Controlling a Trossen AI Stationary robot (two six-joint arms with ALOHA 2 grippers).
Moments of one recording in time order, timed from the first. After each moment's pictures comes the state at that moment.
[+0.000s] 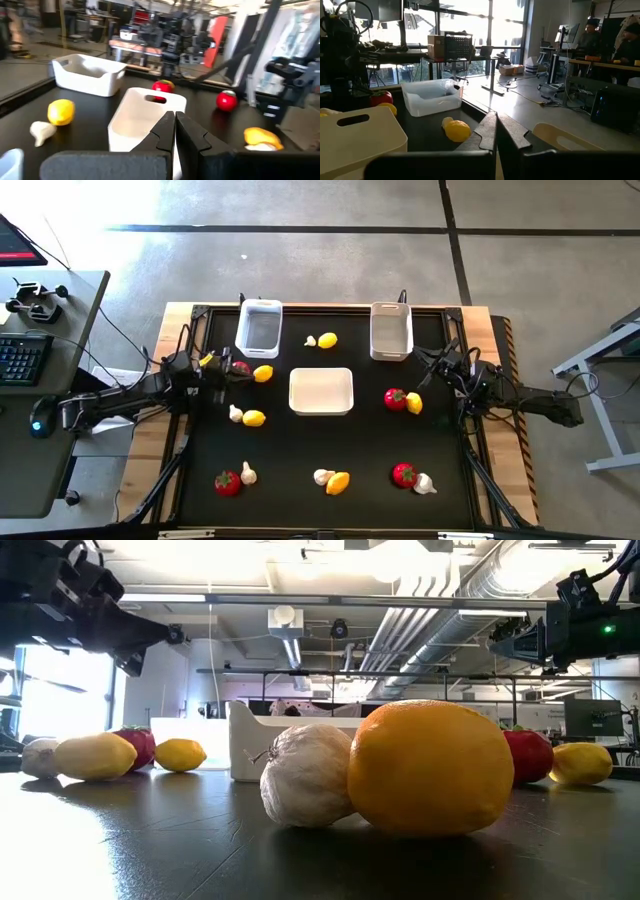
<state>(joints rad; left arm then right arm) 0.36 0.17 0.02 0.12 0.33 -0.16 -0.17 0.01 0.01 0.07 0.47 -0.09</state>
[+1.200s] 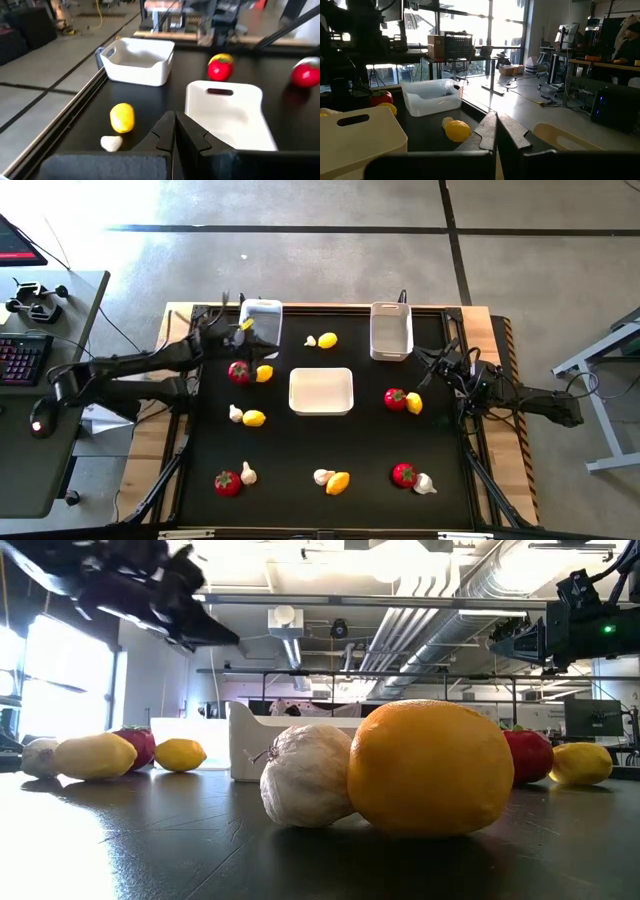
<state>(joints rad) 0.49 0.96 0.48 0.15 0.26 0.14 -0.17 0.01 0.01 0.07 0.47 -0.09</state>
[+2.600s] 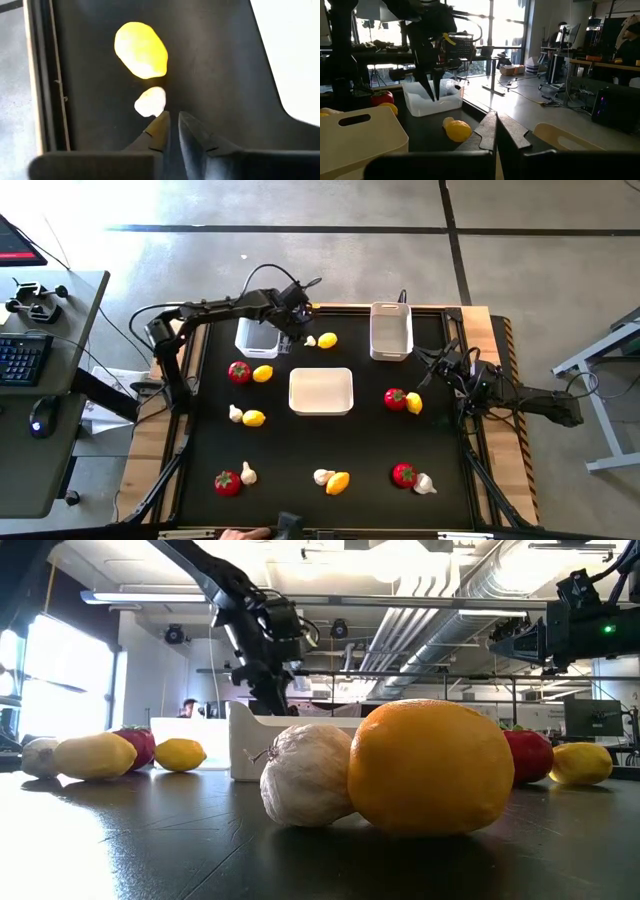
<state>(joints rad) 0.57 1.85 1.37 -0.65 0.17 0.77 -0.17 0.01 0.01 0.07 0.46 -0.09</state>
